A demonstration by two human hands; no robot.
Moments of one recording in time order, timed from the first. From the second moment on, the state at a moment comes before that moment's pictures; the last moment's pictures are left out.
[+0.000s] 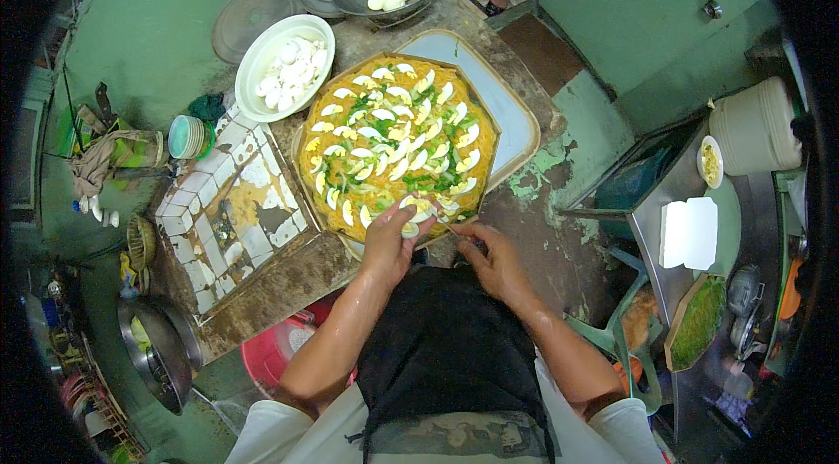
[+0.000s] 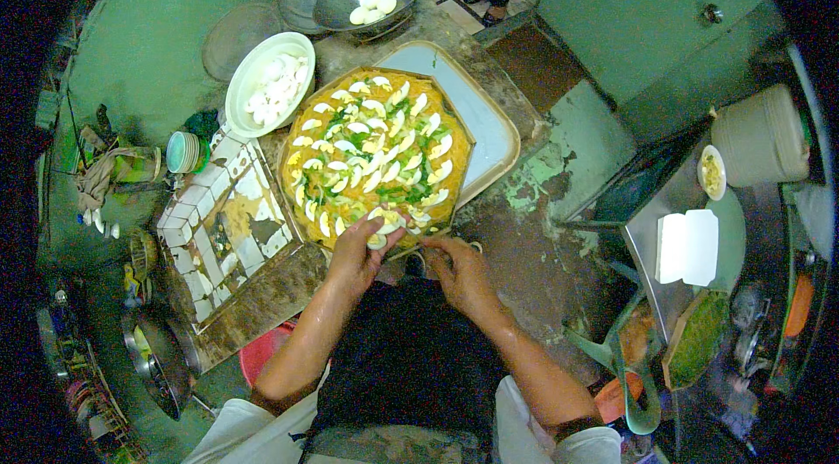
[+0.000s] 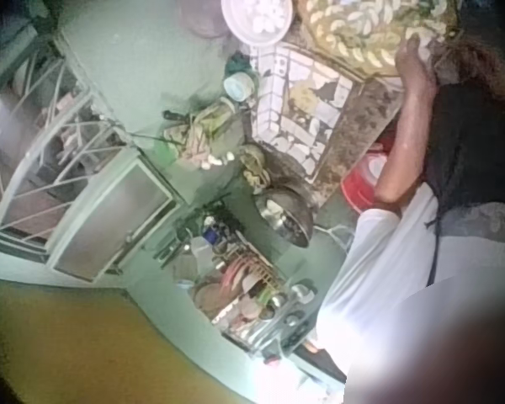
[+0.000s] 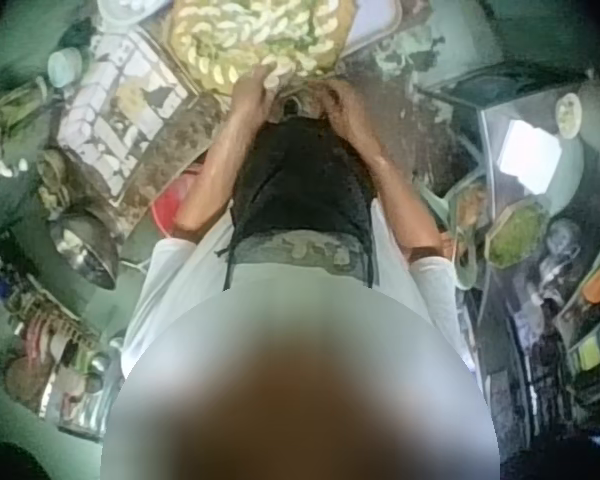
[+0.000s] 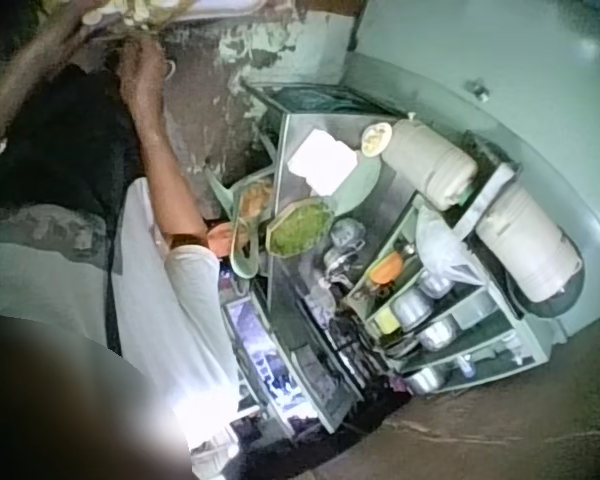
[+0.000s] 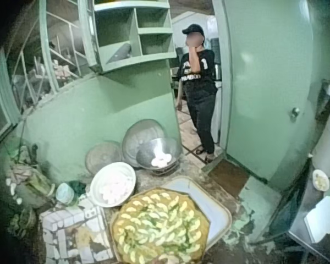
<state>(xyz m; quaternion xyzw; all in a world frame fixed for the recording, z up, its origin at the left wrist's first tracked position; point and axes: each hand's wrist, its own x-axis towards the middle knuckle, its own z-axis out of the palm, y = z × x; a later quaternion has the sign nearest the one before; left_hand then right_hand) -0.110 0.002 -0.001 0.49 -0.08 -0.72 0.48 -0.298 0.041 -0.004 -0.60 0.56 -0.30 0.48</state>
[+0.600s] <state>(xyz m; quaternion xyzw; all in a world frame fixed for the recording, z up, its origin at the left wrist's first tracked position) -0.082 0.002 -0.003 0.53 -0.06 -0.72 0.45 -0.264 0.056 -0.011 -0.57 0.58 -0.30 0.51</state>
